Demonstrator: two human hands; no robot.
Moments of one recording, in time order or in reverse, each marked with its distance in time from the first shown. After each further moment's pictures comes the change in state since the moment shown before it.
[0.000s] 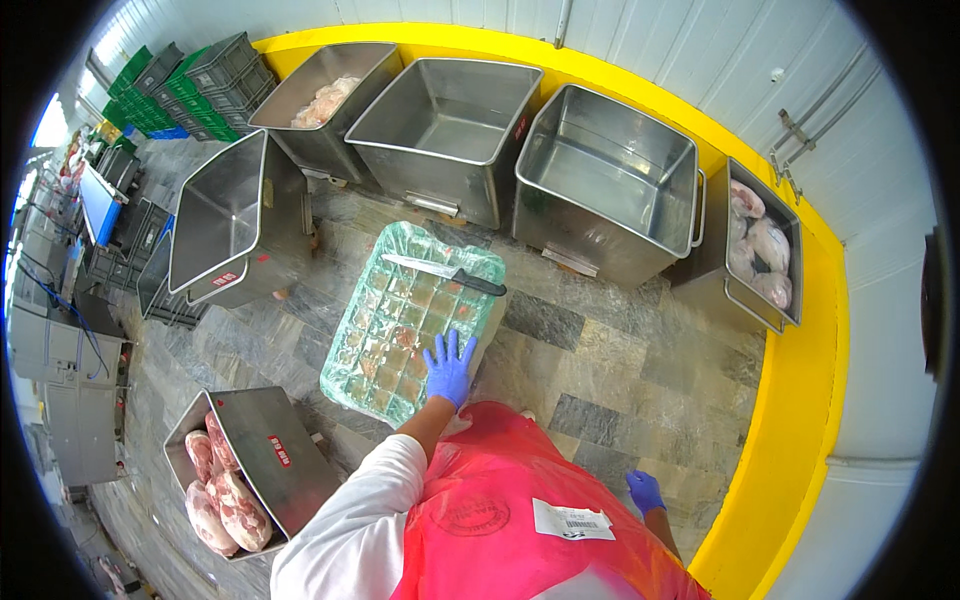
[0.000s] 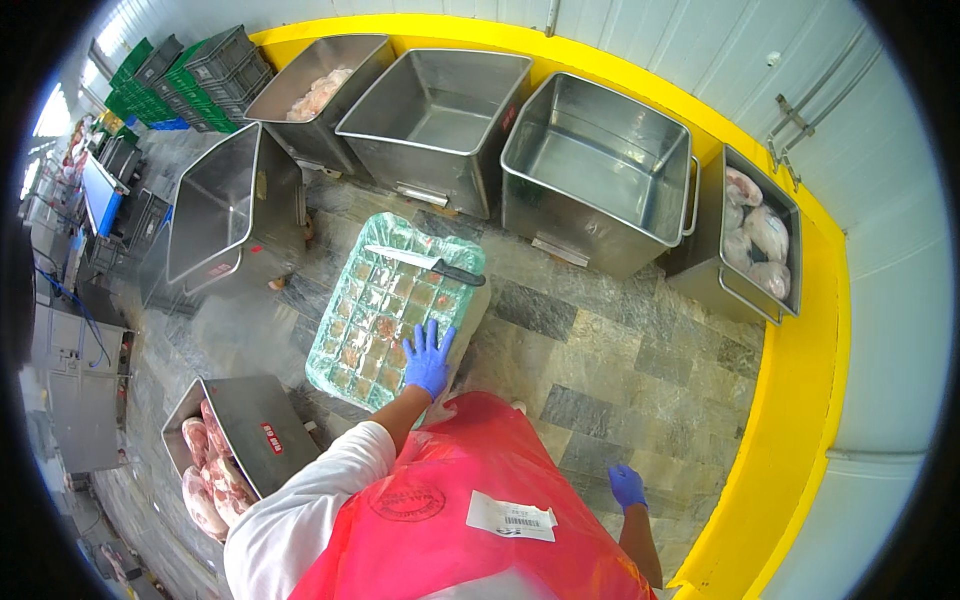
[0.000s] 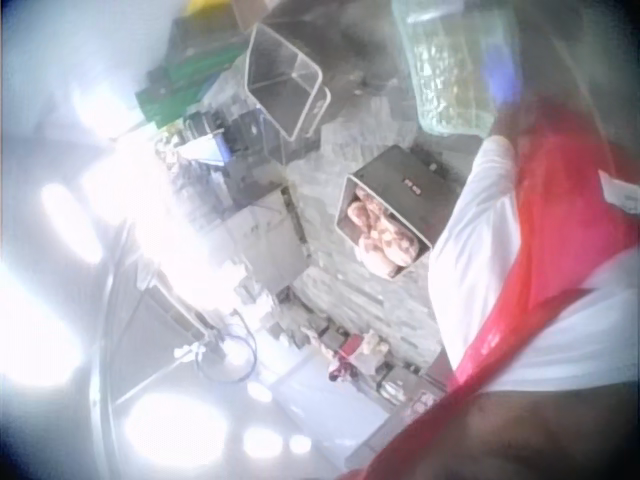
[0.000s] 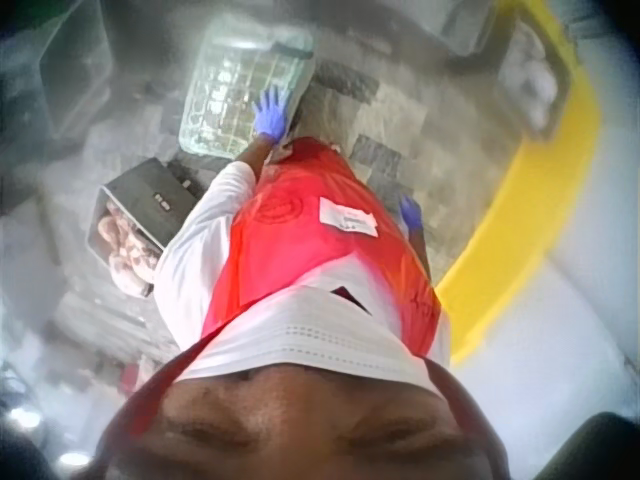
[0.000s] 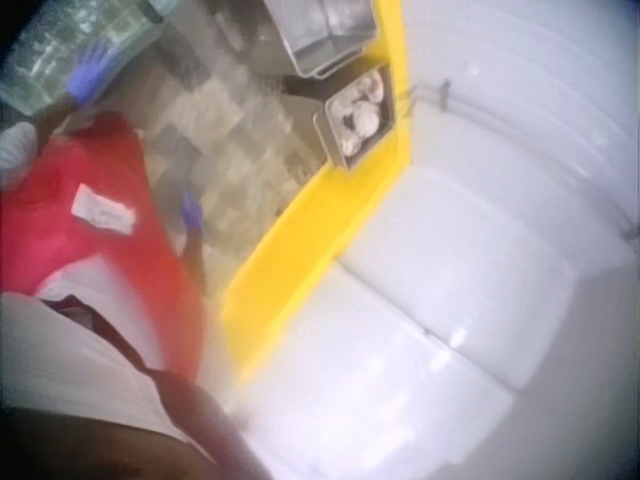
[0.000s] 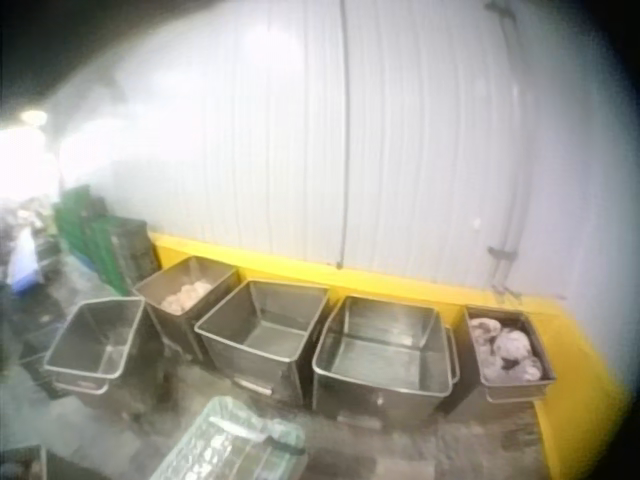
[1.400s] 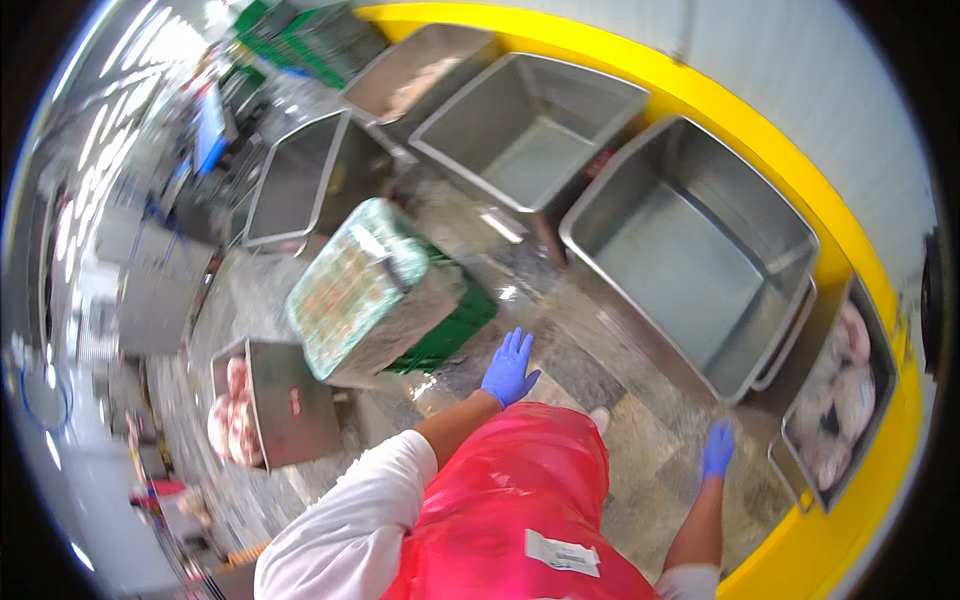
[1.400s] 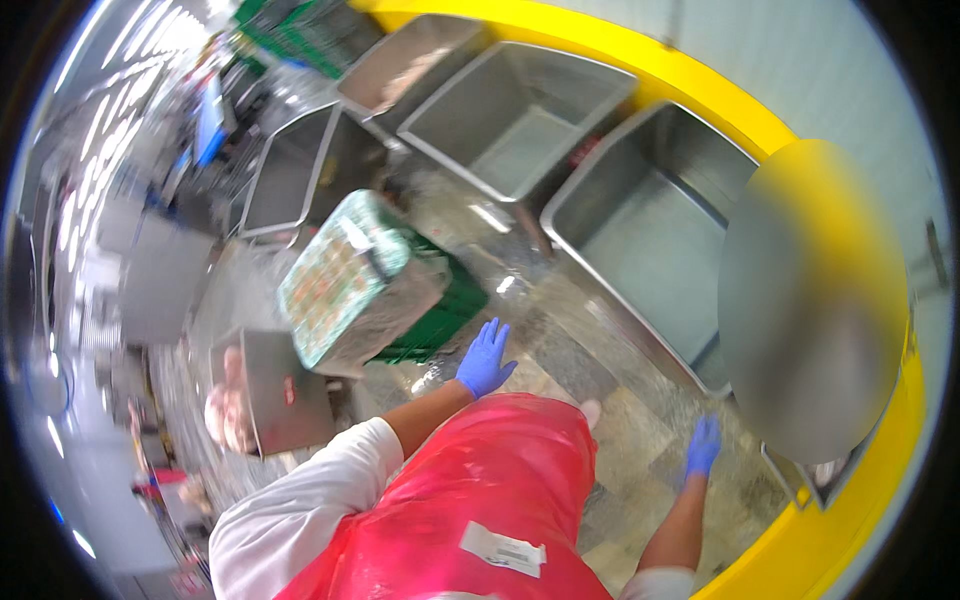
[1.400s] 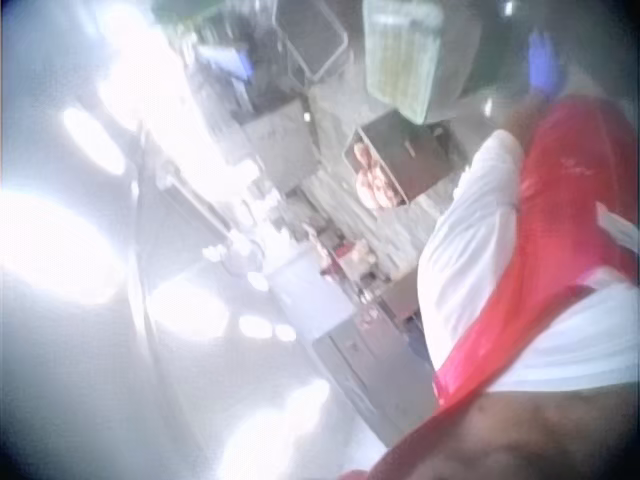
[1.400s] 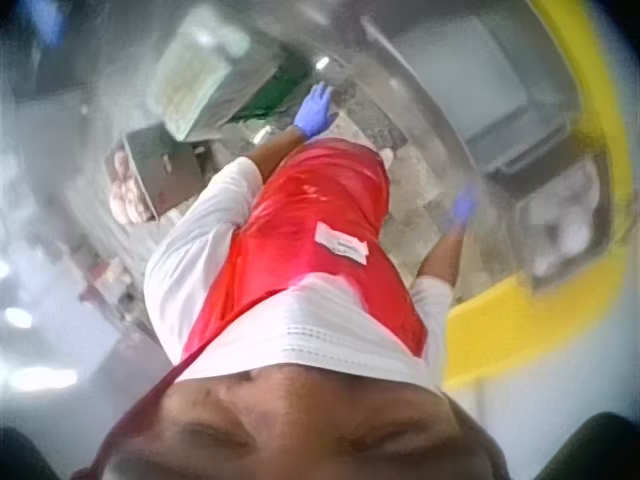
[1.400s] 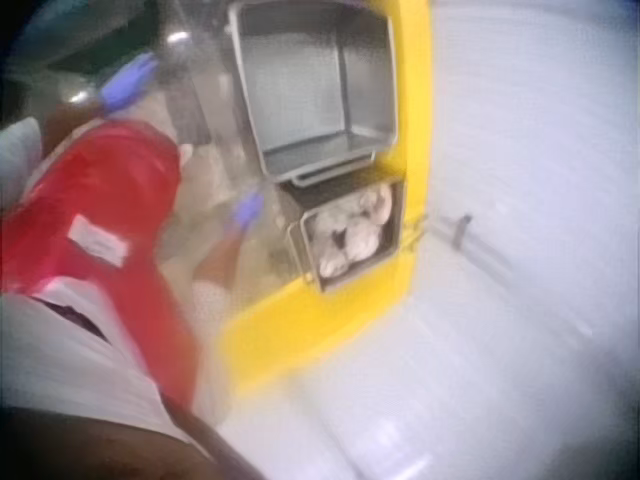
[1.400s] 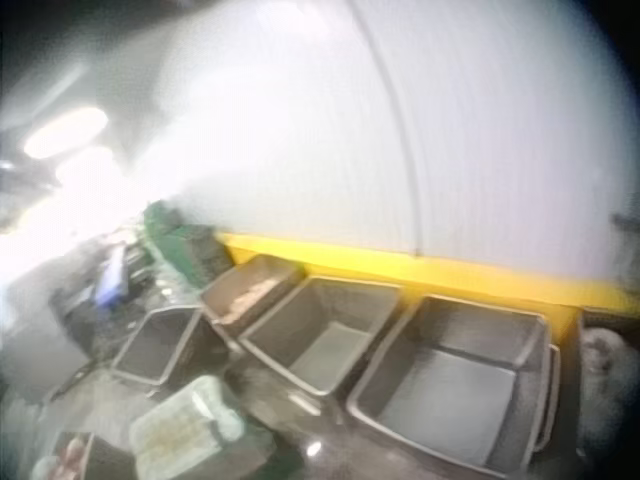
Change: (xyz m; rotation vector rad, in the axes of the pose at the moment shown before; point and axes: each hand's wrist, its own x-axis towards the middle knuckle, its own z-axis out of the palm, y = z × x) left_hand 0.256 0.163 -0.032 -0.329 0.122 -0.084; right_hand 0.522 -0.108 -0.242 0.260 0.212 -0.234
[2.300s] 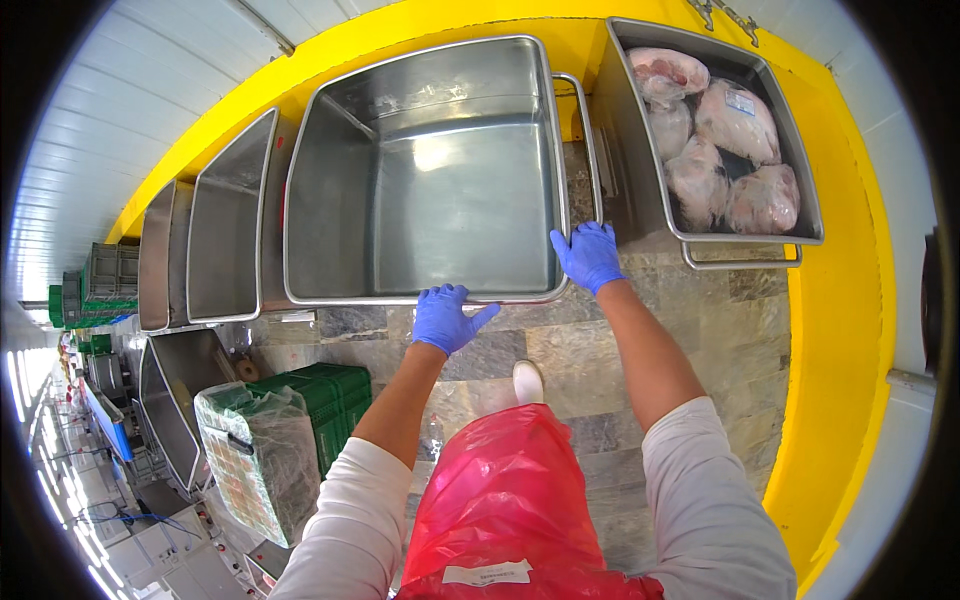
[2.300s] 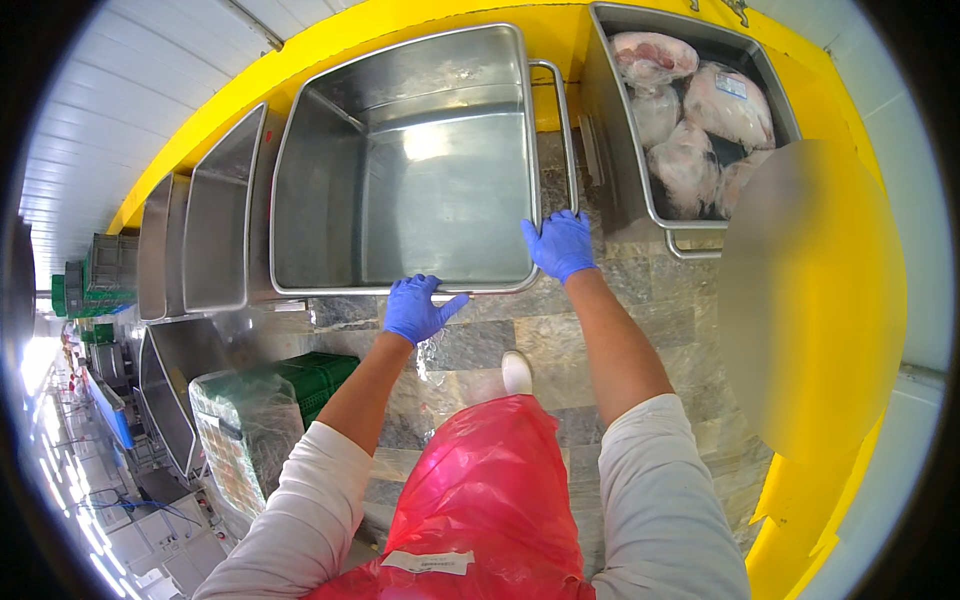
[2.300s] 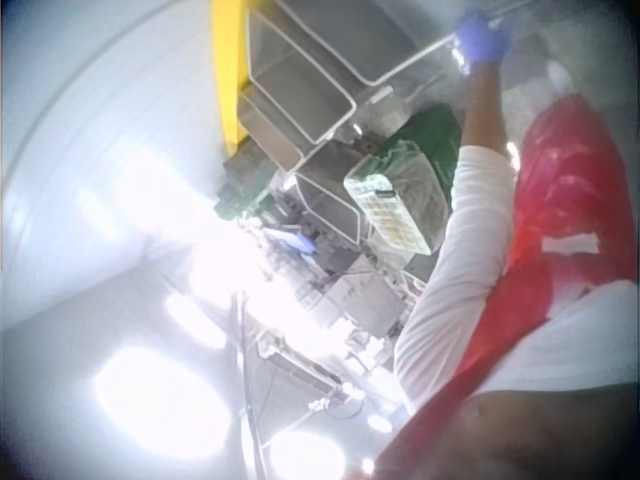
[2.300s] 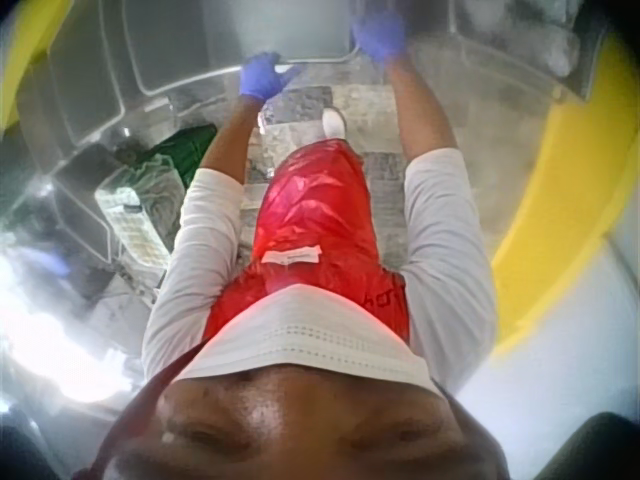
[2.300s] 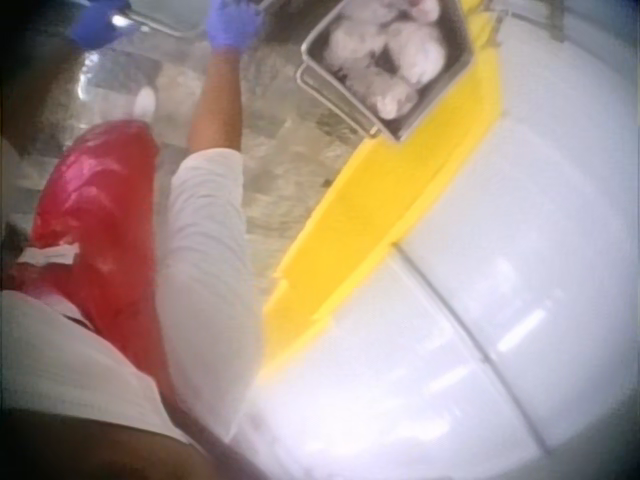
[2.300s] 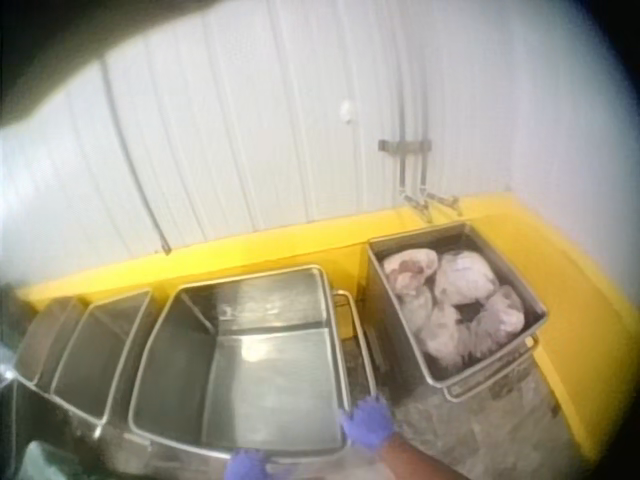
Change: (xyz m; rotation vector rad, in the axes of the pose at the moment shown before) left_hand 0.193 0.274 0.114 0.277 -0.204 0.565; right_hand 0.141 -0.087 -0.034 -0.528 0.197 -0.270
